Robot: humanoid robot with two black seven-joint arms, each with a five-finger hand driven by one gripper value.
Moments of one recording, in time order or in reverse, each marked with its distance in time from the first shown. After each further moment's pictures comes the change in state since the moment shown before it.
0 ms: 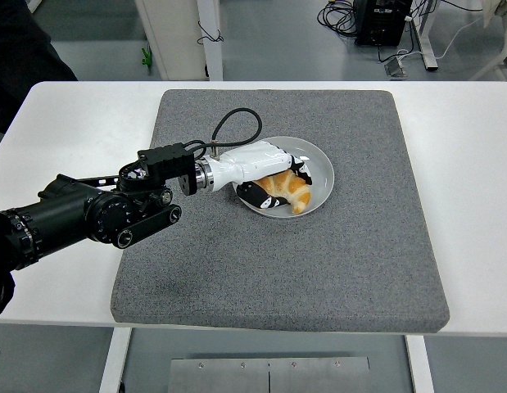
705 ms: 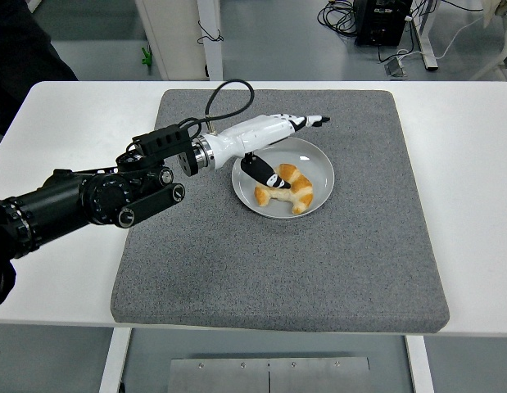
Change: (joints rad) left arm -0.062 0.012 -0.050 -0.003 -0.266 -0.025 -0.011; right arm 0.000 0.000 0.000 0.000 0.000 0.000 0.000
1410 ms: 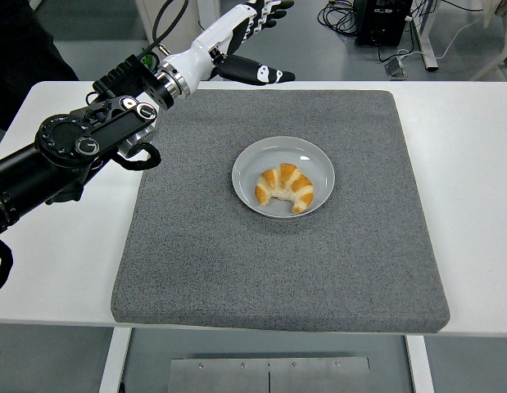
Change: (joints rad) left arm -0.026 0.063 -0.269 0.002 -0.487 -0.186 0.014; right arm 0.000 0.000 0.000 0.000 0.000 0.000 0.000
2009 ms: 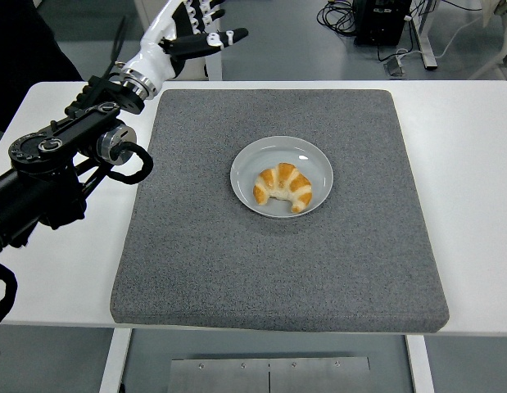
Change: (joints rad) left arm 0.155 0.024 -0.250 0.002 -0.262 -0.007 0.028; right arm 0.000 0.000 0.000 -0.001 0.000 0.000 0.000
